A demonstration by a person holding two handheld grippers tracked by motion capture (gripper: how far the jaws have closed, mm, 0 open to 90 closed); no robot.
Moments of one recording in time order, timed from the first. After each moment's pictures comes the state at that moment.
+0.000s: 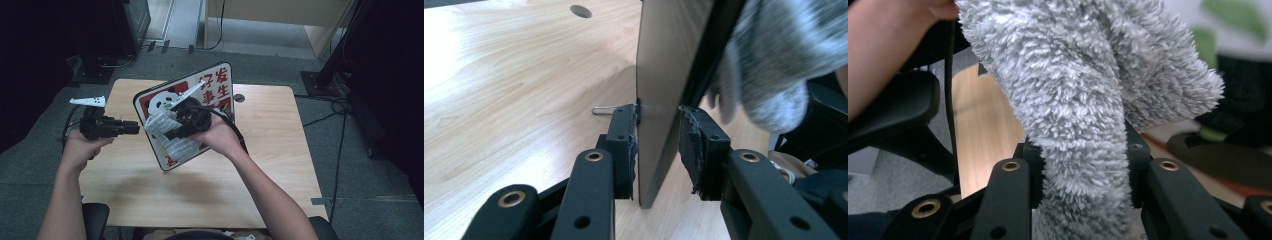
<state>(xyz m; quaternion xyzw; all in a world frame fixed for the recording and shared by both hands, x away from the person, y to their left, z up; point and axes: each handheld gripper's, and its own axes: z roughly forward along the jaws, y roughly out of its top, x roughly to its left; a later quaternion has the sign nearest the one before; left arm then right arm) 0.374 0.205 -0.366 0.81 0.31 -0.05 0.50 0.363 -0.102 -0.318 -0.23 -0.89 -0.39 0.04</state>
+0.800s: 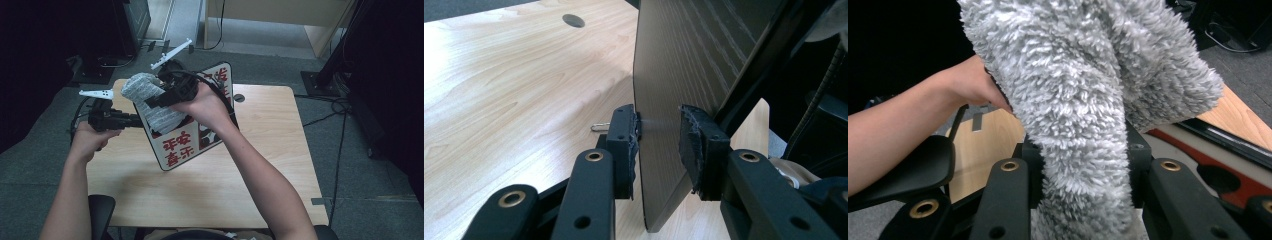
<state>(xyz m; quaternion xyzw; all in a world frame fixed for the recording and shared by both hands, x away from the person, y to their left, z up) 0.396 0.190 -0.364 0.81 0.29 -0.06 0.51 0.377 -0.072 -0.229 -0.22 -0.88 -0.42 -0.02</state>
